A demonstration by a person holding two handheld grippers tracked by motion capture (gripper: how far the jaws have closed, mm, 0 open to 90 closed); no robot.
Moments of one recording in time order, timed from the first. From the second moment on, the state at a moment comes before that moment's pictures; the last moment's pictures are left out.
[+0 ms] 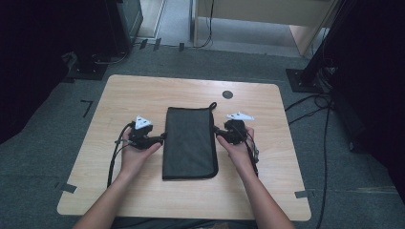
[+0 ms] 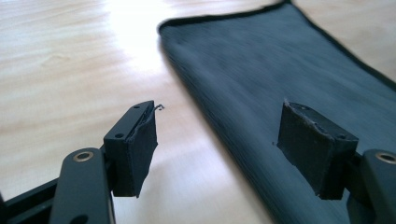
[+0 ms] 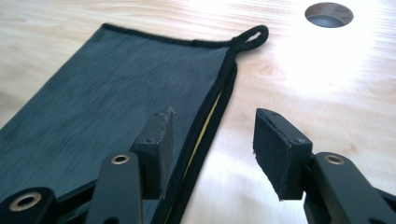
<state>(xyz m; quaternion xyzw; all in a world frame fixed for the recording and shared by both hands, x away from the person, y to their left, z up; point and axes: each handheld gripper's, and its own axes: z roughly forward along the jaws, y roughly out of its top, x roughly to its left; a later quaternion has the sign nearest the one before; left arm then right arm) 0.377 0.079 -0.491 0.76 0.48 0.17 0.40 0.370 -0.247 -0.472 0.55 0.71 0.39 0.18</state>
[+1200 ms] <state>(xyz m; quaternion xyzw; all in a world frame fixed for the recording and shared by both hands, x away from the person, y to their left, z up) 0.477 0.057 -0.492 0.76 0.50 0.12 0.40 0.453 -0.235 -0.505 0.58 0.68 0.43 0.15</state>
